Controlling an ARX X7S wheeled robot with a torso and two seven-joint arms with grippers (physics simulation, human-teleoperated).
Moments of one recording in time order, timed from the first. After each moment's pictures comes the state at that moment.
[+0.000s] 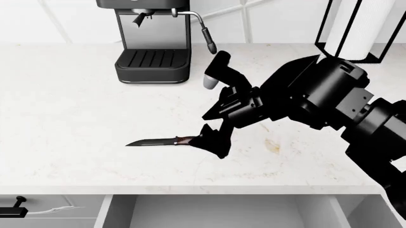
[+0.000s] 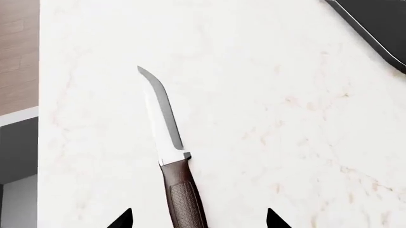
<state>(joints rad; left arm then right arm) 0.66 -0.16 -0.78 0.89 -0.52 0.11 -0.40 1.58 0.38 -1.31 0.40 1.01 0.86 -0.72</state>
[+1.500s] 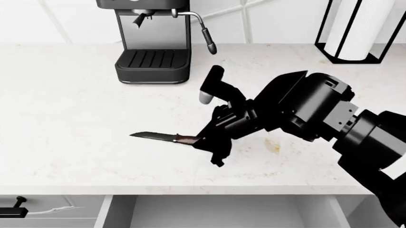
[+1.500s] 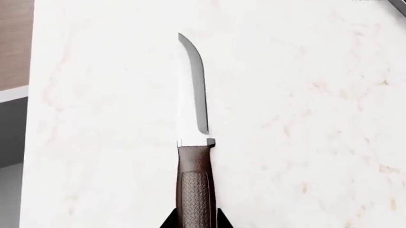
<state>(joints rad) 0.66 -0.16 -0.77 0.90 -0.51 0.10 -0.41 1.53 0.37 -1.35 0.40 0.97 0.80 -0.73</state>
